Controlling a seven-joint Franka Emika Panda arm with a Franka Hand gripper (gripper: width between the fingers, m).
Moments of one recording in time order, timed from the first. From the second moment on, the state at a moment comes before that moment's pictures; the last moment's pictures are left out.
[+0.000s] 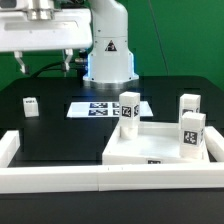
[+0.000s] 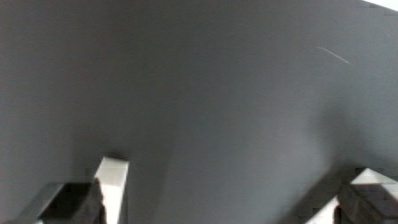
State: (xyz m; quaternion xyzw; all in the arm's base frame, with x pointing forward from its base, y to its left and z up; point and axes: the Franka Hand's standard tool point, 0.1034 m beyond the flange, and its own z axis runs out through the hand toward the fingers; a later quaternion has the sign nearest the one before) arm 0.393 -0.161 0.126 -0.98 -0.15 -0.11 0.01
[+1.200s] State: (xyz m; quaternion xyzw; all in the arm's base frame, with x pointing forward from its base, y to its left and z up) arm 0.393 -0.180 0.063 -0.98 -0.12 0.15 0.00
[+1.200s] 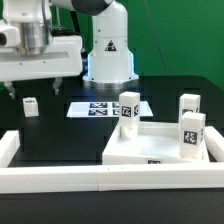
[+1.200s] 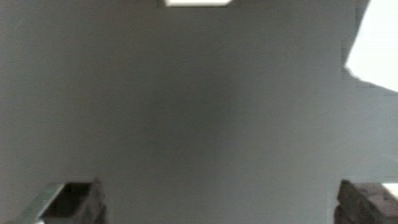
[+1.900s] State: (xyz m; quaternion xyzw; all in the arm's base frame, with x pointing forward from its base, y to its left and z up) arm 0.359 -0.208 0.038 -0.94 -0.15 0.32 -0.04
